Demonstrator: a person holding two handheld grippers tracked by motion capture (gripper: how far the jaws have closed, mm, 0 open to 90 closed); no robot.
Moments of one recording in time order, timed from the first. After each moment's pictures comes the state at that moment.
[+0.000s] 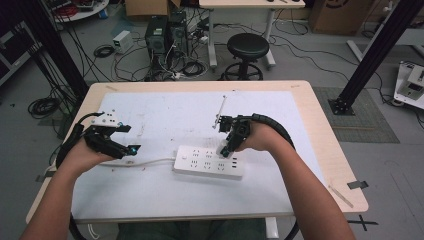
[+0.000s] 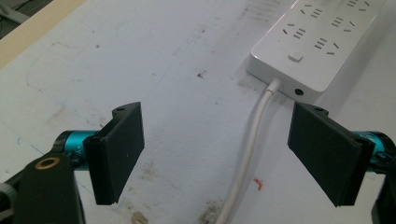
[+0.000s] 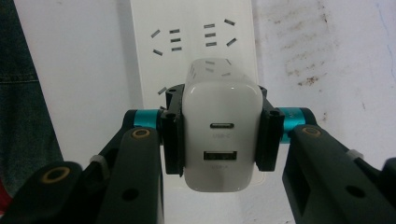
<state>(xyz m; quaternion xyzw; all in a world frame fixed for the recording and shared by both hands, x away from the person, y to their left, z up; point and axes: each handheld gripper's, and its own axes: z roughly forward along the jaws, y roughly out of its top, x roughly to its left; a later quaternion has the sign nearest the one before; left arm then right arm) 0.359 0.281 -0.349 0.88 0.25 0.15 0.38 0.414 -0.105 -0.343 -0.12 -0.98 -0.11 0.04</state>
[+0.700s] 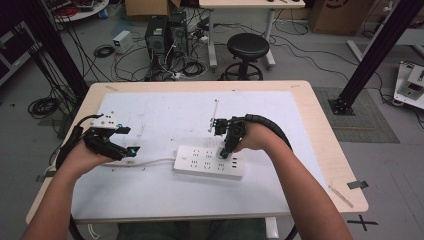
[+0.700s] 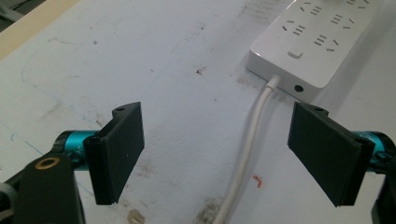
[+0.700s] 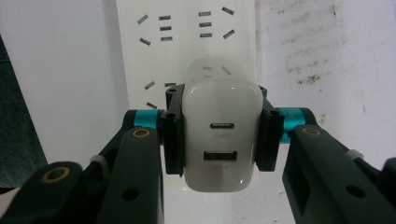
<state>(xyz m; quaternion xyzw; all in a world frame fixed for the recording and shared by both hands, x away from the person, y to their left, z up) 0.357 0.285 -0.354 0.88 0.25 0.14 0.38 0.417 -0.090 -0.353 -0.09 -0.99 -0.06 0.03</state>
